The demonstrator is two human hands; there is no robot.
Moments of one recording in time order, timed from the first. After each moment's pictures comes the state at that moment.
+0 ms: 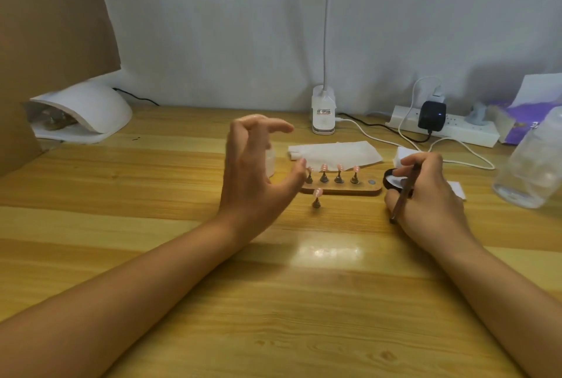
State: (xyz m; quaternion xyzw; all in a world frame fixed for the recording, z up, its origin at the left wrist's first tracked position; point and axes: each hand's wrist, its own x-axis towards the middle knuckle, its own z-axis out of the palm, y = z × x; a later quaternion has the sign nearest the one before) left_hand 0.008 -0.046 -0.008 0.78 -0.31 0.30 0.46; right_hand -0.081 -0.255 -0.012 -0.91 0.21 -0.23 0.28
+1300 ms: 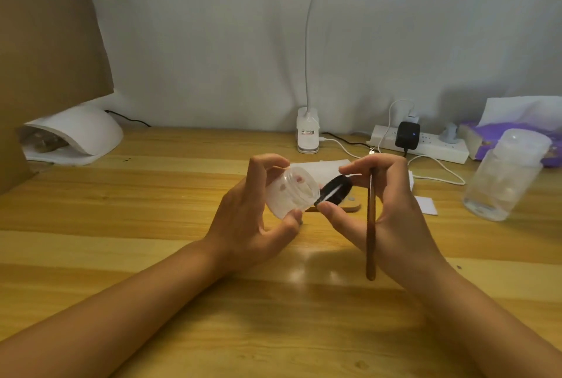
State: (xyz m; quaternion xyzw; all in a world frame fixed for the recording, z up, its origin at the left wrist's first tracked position) left_hand -0.007 -0.039 -0.007 0.75 -0.45 0.19 0.44; right_hand -0.102 -0.216 0.011 -0.84 -0.03 -0.32 0.43
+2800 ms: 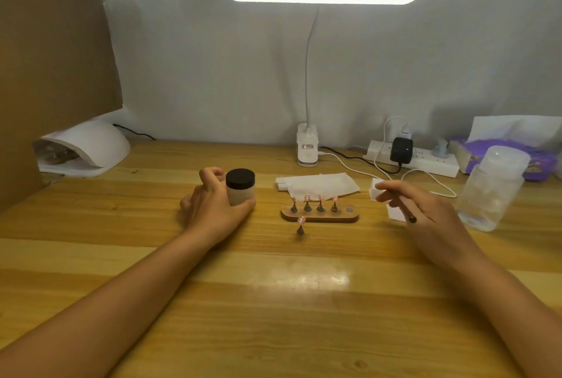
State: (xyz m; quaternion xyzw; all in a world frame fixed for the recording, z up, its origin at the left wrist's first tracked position) left_hand 0.055 -0.016 -0.021 0.93 -0.10 0.12 0.34; right_hand -0.104 -0.295 0.007 -0.91 0.05 -0.26 0.31
